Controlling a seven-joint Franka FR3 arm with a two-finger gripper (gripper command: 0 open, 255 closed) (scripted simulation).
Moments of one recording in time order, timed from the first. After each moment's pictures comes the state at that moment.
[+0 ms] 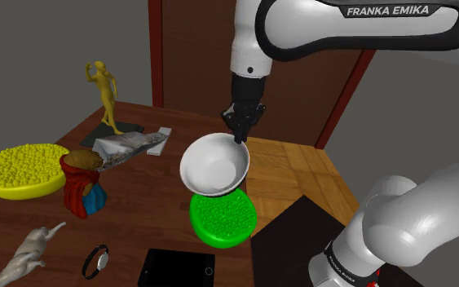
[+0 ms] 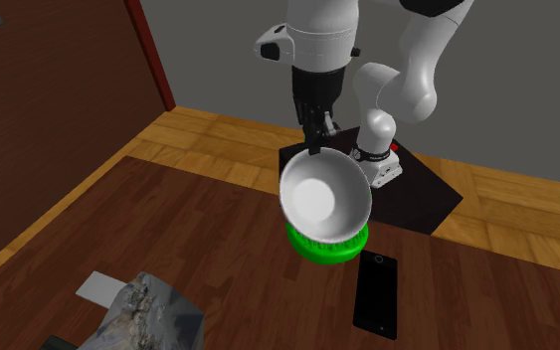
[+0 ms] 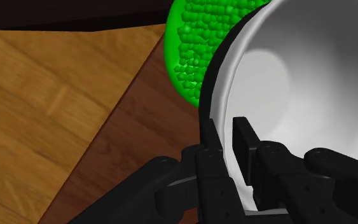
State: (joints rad) arm 0.15 -0.45 0.25 -2.20 0.10 1.68 0.41
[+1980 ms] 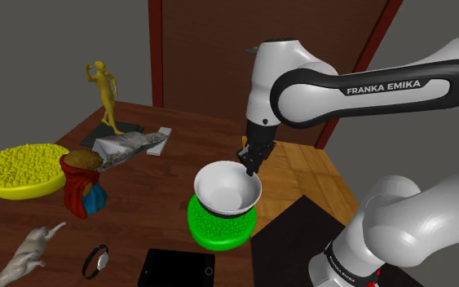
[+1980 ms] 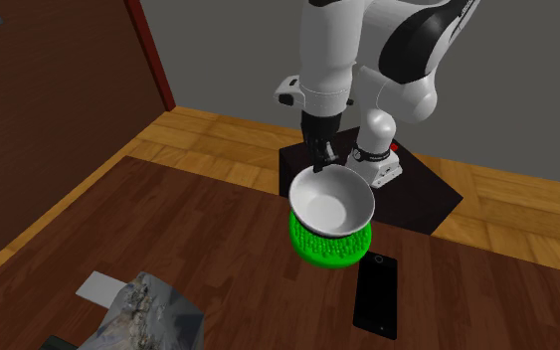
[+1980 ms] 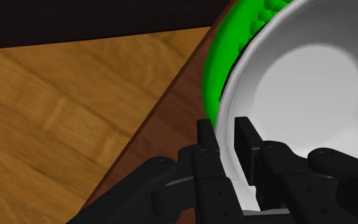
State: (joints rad) arm 0.16 -0.59 0.23 -2.58 0.12 1.92 0.35
